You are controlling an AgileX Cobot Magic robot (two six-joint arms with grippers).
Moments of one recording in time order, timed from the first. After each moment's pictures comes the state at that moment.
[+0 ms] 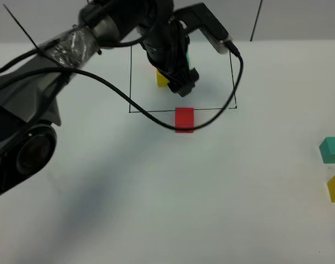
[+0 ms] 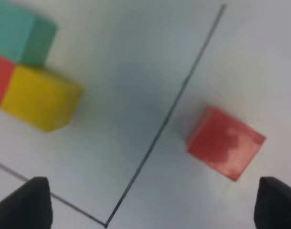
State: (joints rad) left arm -0.54 2.36 -2.31 0.00 1.19 0.42; right arm 0.05 -0.01 -0.50 0.01 1.07 0.06
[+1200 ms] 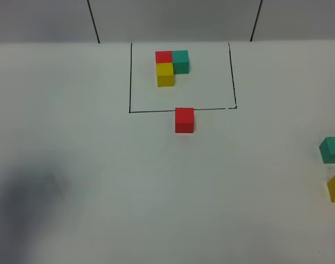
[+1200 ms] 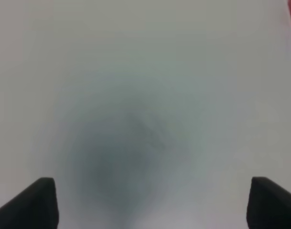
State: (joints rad) left arm 0.00 0.86 -0.90 -0.15 1.00 0.17; right arm 0.05 -0.01 -0.50 0.01 1.07 0.06
